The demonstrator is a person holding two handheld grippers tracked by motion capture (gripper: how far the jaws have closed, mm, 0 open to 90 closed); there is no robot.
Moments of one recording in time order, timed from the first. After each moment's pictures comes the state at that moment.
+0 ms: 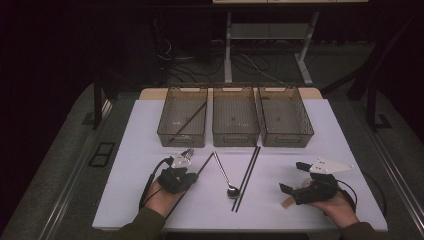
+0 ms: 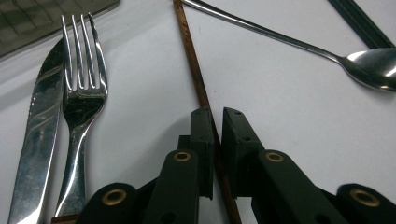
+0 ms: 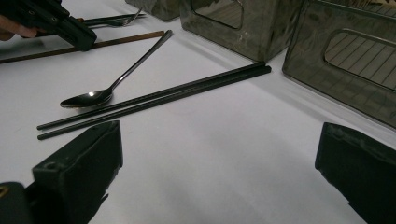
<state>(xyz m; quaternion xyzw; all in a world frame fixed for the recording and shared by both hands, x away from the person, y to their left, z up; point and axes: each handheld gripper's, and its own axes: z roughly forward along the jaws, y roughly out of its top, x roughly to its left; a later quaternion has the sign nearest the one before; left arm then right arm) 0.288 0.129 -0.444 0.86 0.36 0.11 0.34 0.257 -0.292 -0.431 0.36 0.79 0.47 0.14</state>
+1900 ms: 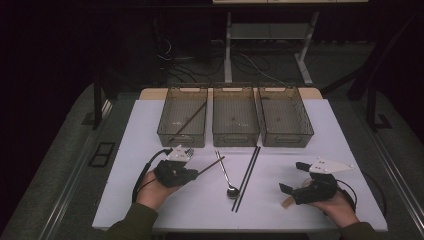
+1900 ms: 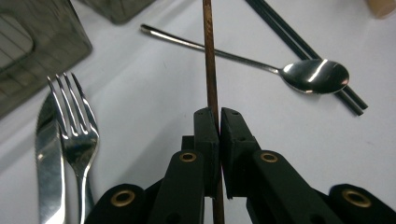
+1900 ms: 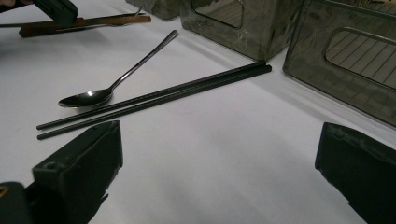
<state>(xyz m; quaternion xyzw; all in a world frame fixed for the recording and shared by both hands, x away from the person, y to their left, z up) 0.300 0.136 -0.405 0.89 0.28 0.06 0.36 0.258 -0.292 -0.431 0.36 0.80 0.47 0.14</state>
